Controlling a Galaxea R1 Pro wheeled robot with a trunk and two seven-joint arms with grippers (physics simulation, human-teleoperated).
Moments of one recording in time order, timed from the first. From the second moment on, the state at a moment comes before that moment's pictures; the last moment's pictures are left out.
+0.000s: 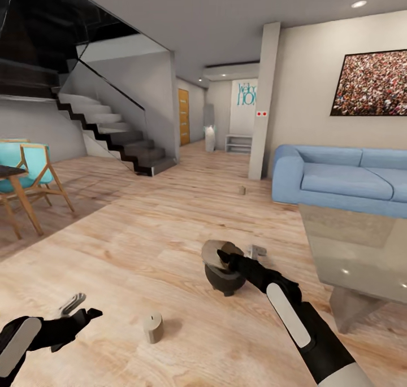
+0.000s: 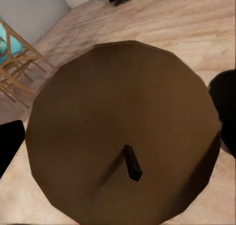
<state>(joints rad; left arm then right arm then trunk) -0.33 0.38 0.12 -1.00 0.99 0.85 0.18 -0.48 -0.06 0.31 -1.28 -0.74 0.44 -0.02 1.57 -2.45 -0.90</state>
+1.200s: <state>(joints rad) -0.47 0.07 -0.19 -0.82 0.61 0.79 0.23 -0.47 -0.06 0.35 -1.39 -0.77 0.45 -0.02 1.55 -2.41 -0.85</state>
